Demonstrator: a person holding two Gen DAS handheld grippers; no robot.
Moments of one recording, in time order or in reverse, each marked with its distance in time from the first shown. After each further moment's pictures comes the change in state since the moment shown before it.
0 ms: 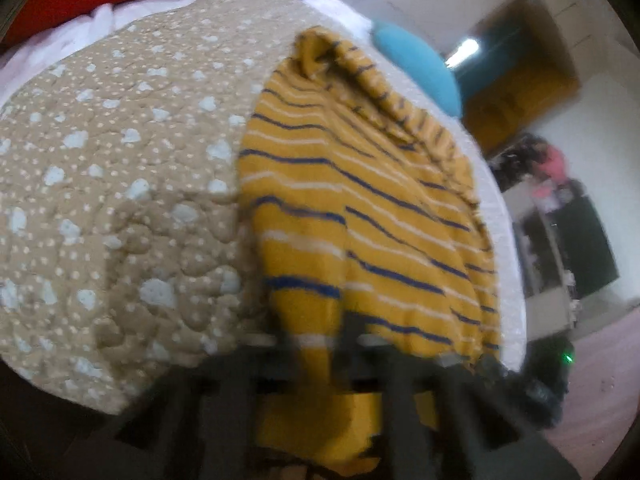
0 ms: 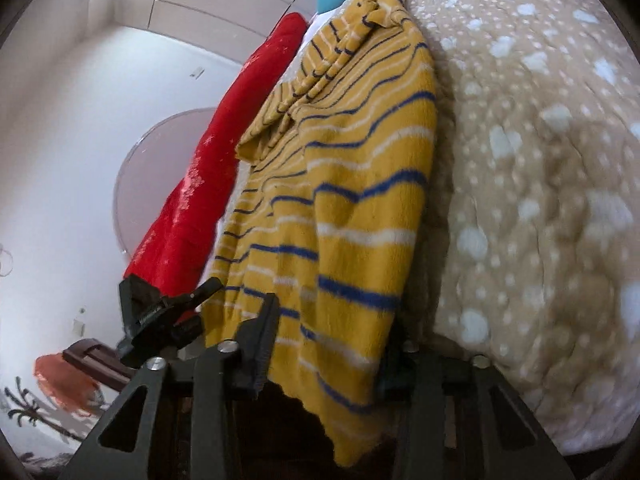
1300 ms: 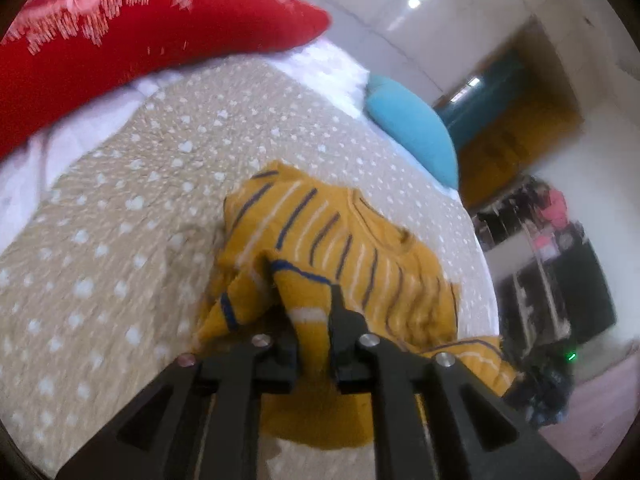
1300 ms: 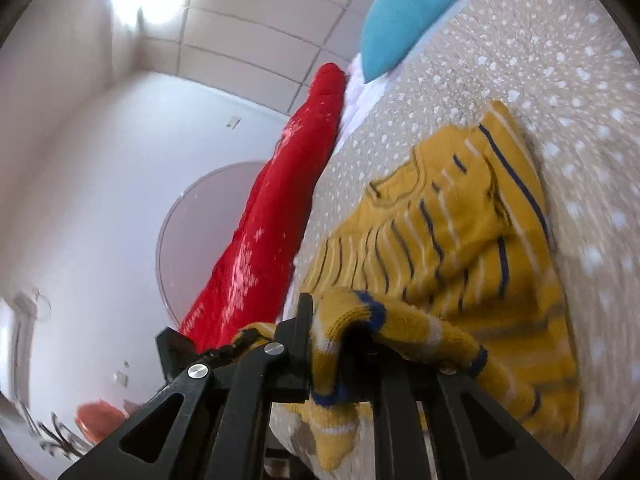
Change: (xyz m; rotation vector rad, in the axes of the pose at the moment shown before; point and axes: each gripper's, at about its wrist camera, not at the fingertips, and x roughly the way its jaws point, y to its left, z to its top) left arm 0.025 -0.052 0.171 -0.054 -0.132 -0.024; right arm 0.004 0.042 0.207 0.058 -0.125 0.202
